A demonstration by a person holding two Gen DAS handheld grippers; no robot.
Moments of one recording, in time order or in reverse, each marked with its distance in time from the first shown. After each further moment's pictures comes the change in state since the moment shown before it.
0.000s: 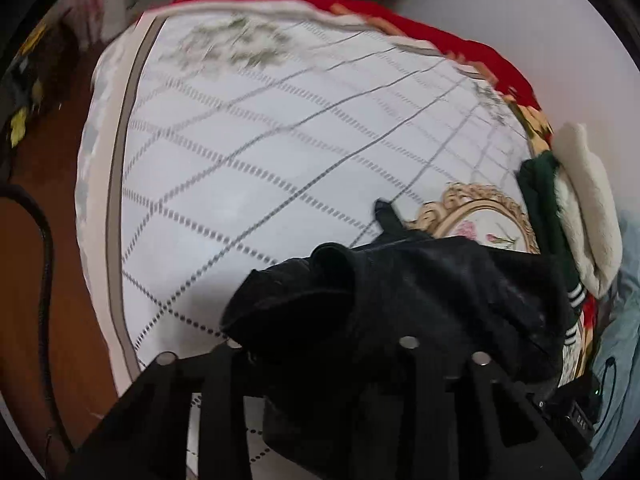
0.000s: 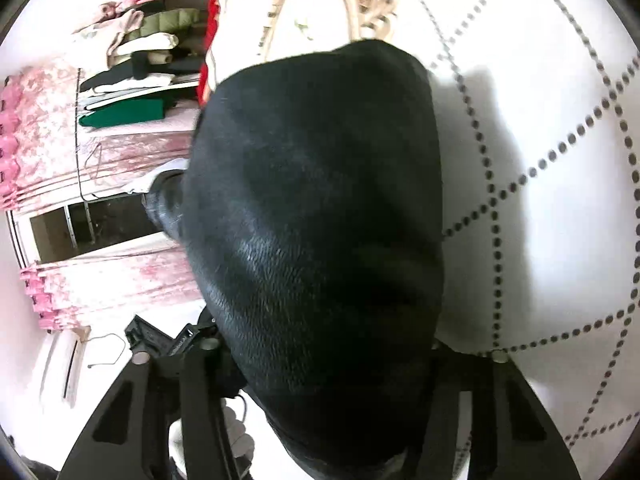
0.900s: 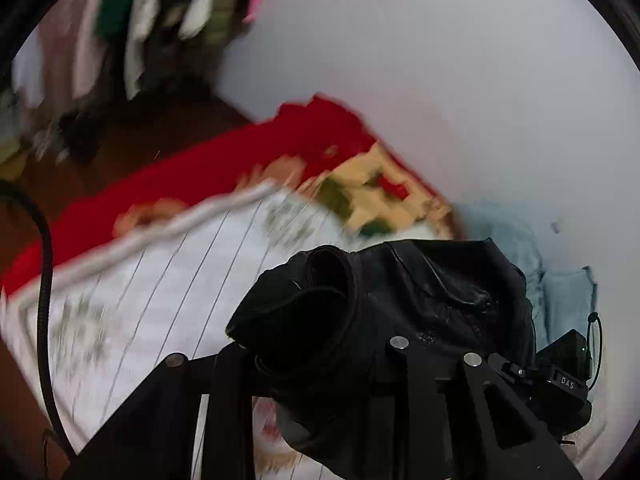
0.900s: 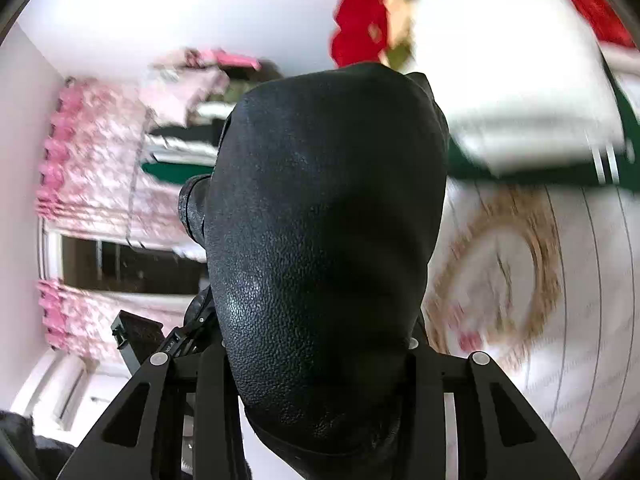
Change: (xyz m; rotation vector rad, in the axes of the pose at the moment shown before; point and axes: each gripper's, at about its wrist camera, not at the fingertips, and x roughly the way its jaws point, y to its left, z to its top) left arm -0.139 -0.224 0.253 0.387 -0.122 -0.417; right arm -0.194 0.289 0.097 -0.134 -0.357 0.068
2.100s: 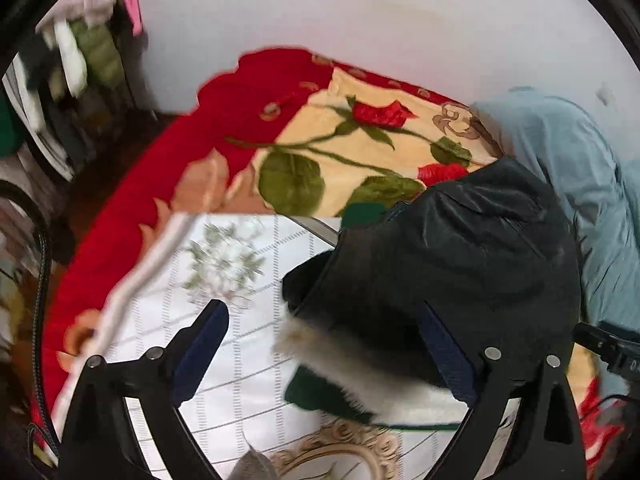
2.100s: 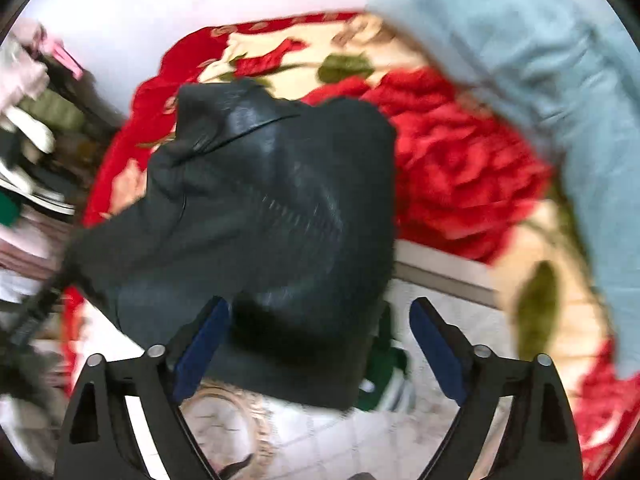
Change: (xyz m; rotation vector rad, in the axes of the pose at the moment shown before) left arm 0.280 -0.127 0.028 0.412 0.213 0.236; right arm -0.017 -0.059 0.208 -0.164 -0.127 -0.975
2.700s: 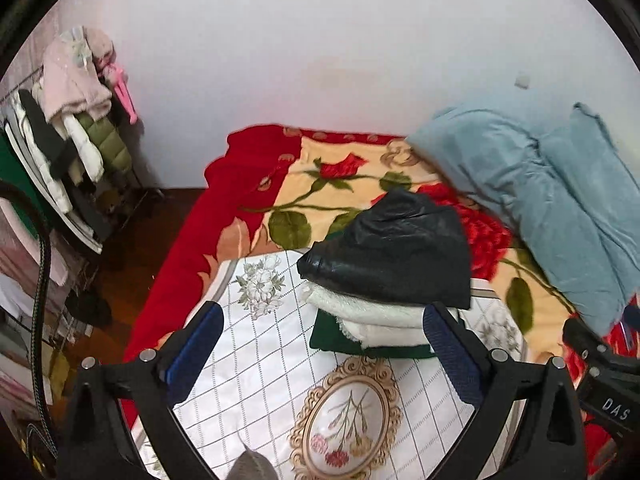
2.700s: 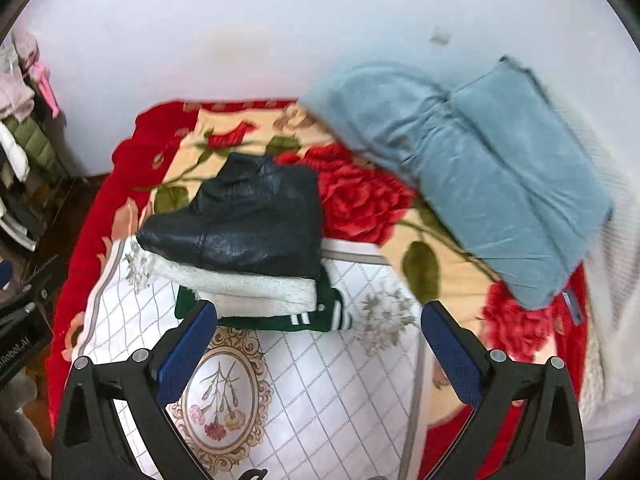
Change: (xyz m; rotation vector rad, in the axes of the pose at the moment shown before) left arm -0.252 -0.005 -0.049 0.198 -0.169 -0.031; right arm -0.284 0.082 -0.170 0.114 -0.282 -0.285
